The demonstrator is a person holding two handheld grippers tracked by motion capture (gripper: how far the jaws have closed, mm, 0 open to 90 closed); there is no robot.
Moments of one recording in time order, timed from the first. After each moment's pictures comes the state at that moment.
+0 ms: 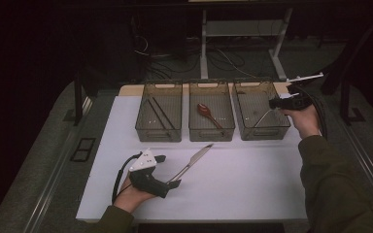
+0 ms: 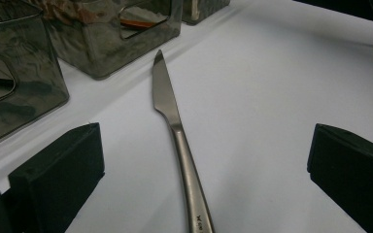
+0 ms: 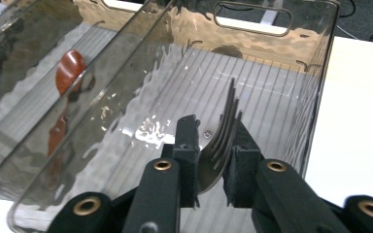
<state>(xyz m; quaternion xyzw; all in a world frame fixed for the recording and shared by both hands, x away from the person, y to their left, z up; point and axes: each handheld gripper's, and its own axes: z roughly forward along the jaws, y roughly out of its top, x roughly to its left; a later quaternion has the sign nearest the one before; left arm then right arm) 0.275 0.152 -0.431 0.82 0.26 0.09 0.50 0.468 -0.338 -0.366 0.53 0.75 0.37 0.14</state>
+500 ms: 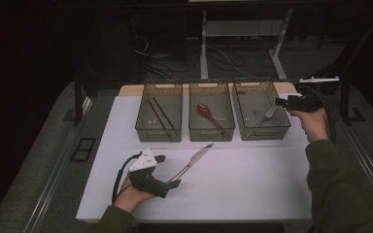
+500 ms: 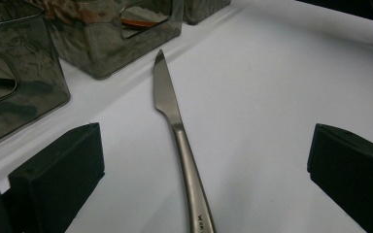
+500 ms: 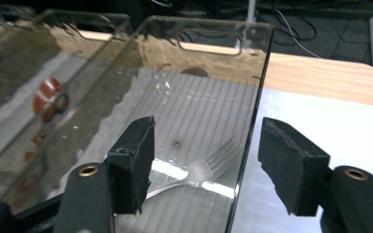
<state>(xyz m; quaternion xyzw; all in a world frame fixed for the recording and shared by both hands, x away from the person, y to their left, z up) 0.275 0.152 -0.431 0.82 0.26 0.09 0.50 0.454 -0.362 -0.364 0.55 0.71 0.40 0.19</state>
